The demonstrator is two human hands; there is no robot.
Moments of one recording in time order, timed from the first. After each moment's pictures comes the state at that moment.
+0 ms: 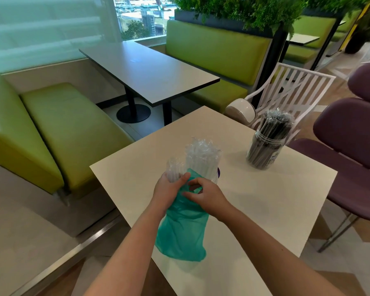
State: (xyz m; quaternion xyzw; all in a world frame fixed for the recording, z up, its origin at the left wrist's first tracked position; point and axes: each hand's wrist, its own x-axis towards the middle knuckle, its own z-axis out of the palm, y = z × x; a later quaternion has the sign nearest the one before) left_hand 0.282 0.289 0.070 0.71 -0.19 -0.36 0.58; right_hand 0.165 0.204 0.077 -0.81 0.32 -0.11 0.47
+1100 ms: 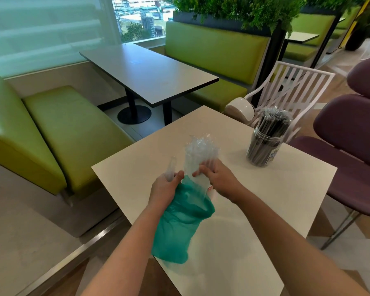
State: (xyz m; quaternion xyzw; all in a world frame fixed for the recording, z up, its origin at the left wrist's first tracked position) left_hand 0.287 0.291 0.064 0.80 -0.23 -0.27 0.49; right_hand 0.159 0.174 0.110 -0.76 0.32 -0.14 0.55
